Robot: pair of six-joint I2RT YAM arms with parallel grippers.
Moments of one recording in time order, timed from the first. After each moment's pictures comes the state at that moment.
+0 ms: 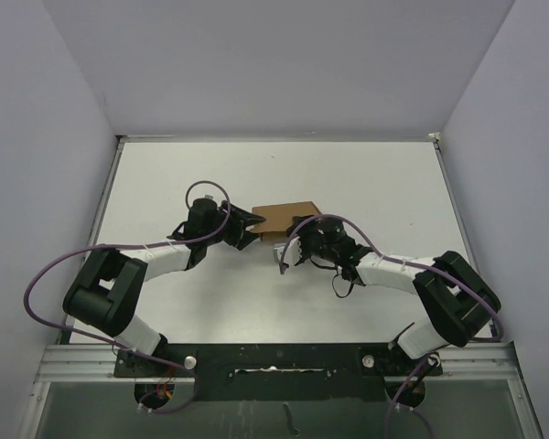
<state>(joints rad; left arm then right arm) -0.45 1.57 0.68 0.36 0.30 -1.52 0.66 1.50 0.62 0.40 -0.20 -1.35</state>
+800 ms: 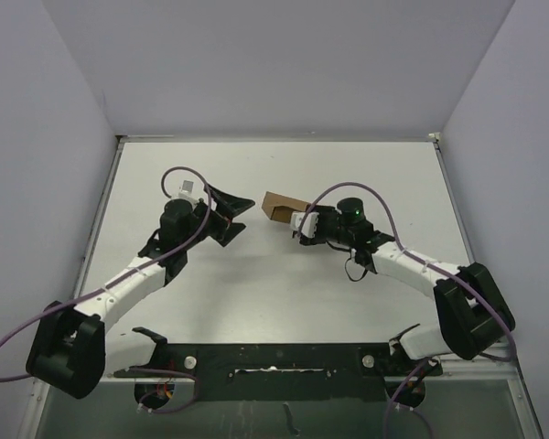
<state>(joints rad) -0.43 1.23 0.62 0.30 0.26 -1.42 0.53 1.41 0.69 0.25 -0.34 -1.04</state>
